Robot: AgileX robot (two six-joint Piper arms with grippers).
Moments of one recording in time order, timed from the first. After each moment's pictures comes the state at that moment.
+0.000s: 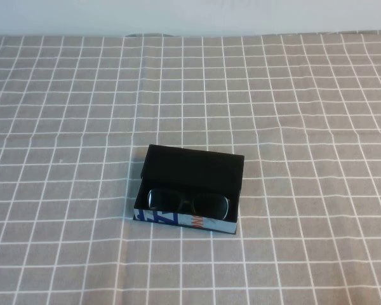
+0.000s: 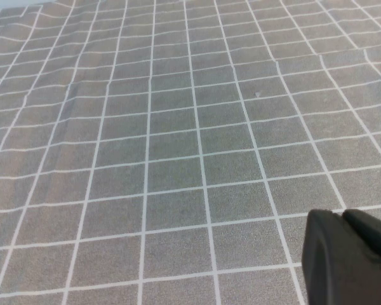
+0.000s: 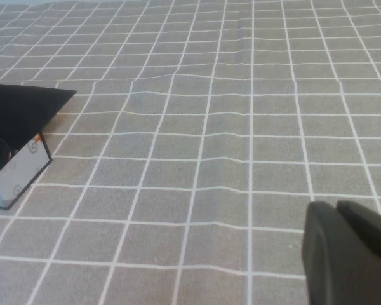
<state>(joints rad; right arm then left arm) 0.08 -0.01 0.03 0.36 0.32 -0.24 -0.06 -0.02 0.02 0.01 0.37 0.08</state>
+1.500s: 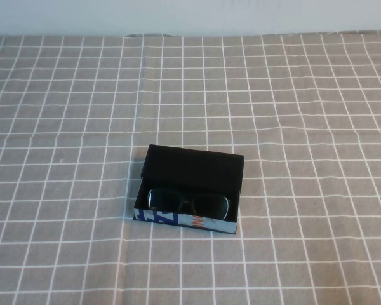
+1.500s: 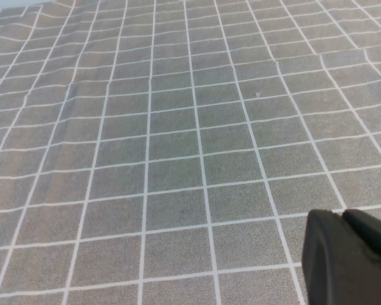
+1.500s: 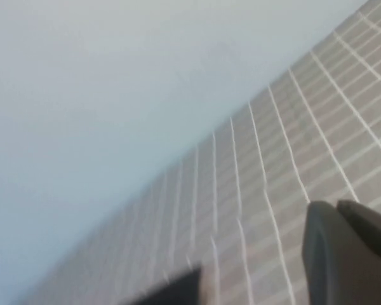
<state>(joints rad) 0.08 -0.01 0.03 1.06 0.10 -0.24 -0.06 -0.02 0.02 0.01 0.37 0.08</state>
